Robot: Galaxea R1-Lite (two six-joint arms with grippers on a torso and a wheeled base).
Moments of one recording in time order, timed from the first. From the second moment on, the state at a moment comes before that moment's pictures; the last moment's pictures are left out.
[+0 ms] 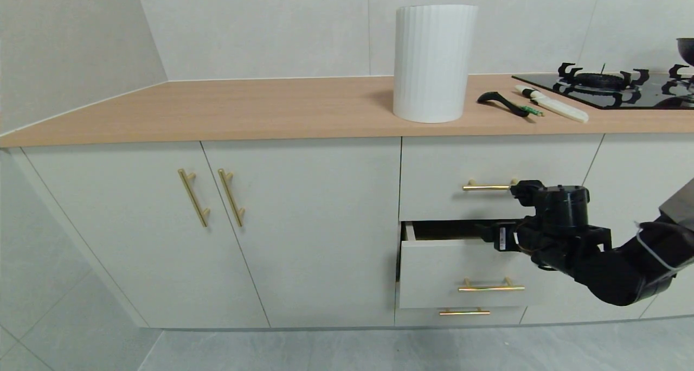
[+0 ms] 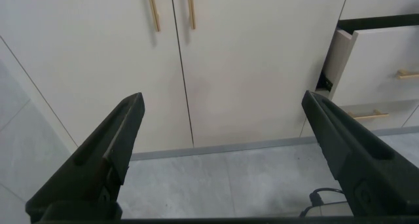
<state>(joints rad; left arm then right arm) 0.00 0.00 0.00 0.01 -0.09 0.03 0.26 2.06 -0.78 -0.86 -0.17 0.10</state>
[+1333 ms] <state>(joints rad) 0.00 0.00 0.00 0.01 -0.09 0.03 0.25 2.08 -0.81 -0.66 -0.16 0.12</state>
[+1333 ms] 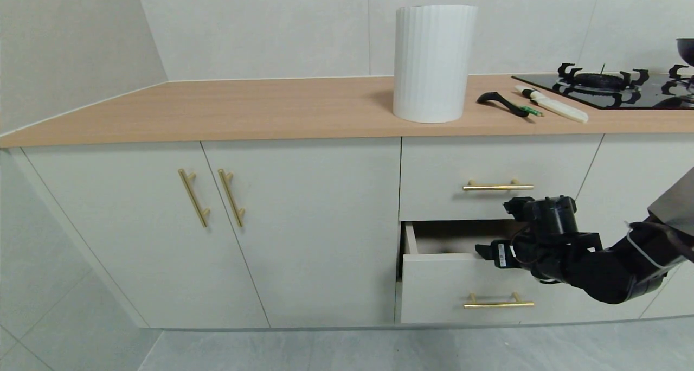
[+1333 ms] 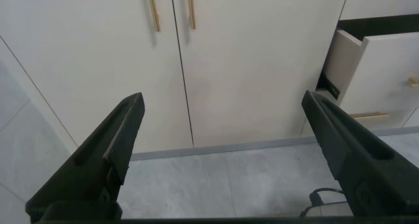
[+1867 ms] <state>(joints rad) 0.00 0.00 0.00 0.01 -0.09 0.03 0.25 1.99 -0.82 -0.43 -0.11 0.11</state>
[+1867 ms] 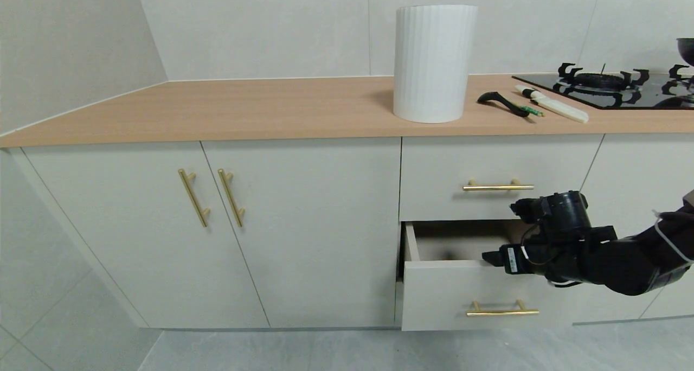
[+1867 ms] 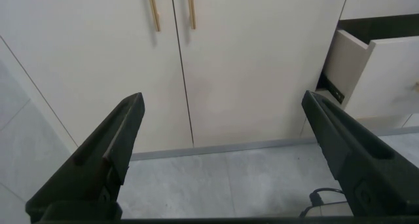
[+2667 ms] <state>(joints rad) 0.00 0.00 0.00 0.01 -0.09 0.03 0.26 1.89 -0.83 -0.05 -0.10 -0.02</state>
